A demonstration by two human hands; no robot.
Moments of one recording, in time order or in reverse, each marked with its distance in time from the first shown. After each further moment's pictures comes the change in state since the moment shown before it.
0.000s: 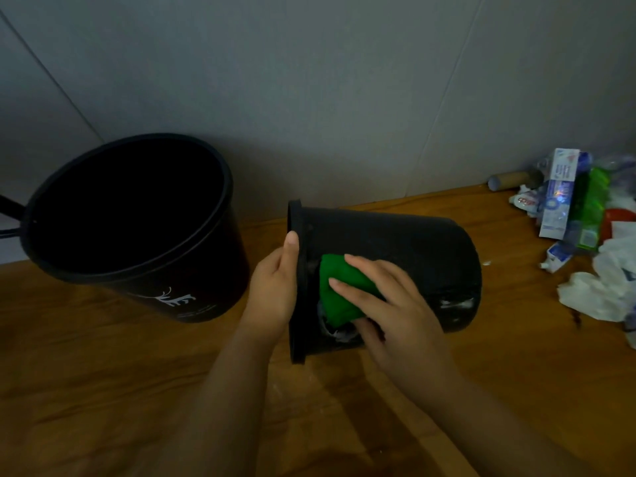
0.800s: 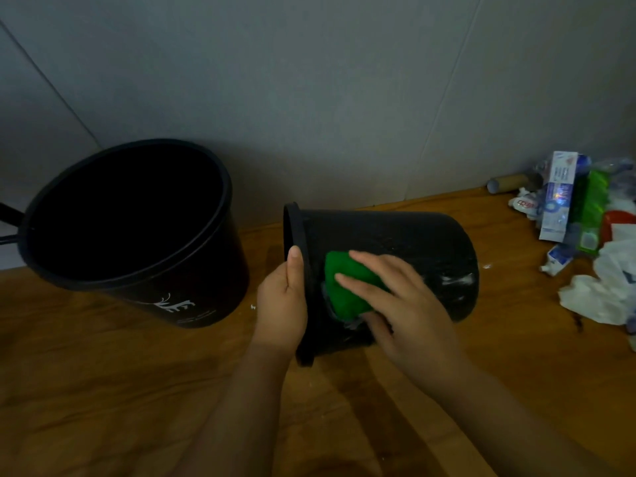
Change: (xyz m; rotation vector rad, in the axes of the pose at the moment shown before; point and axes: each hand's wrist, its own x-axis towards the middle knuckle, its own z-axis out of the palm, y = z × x) left_hand -0.010 -0.008 0.012 0.014 0.056 0.027; right_hand 0.010 0.011 -0.006 -0.015 -0.030 -0.015
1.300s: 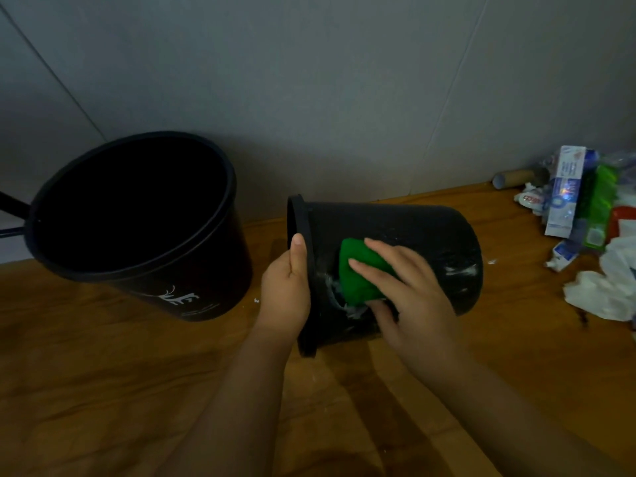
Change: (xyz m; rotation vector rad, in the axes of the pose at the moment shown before) left_hand 0.011 0.000 0.000 -0.005 0.005 -0.030; right_hand -0.001 0.000 0.005 0.047 0.094 0.081
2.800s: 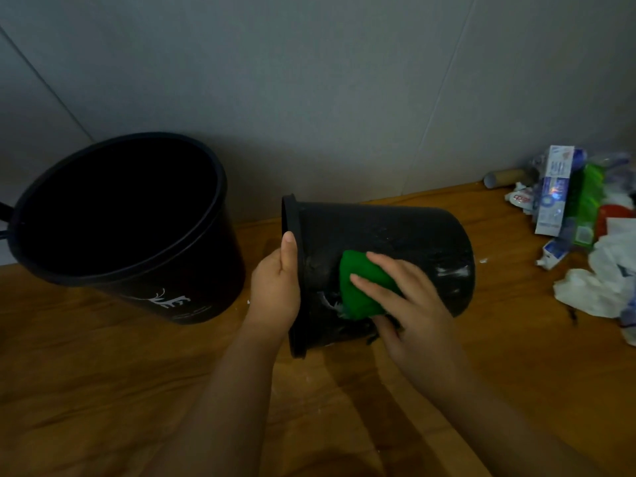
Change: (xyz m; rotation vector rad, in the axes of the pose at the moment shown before) left_hand 0.004 0.002 -0.003 0.086 -0.008 0.042; right_hand -0.020 0.016 0.004 -0.003 0.002 -0.007
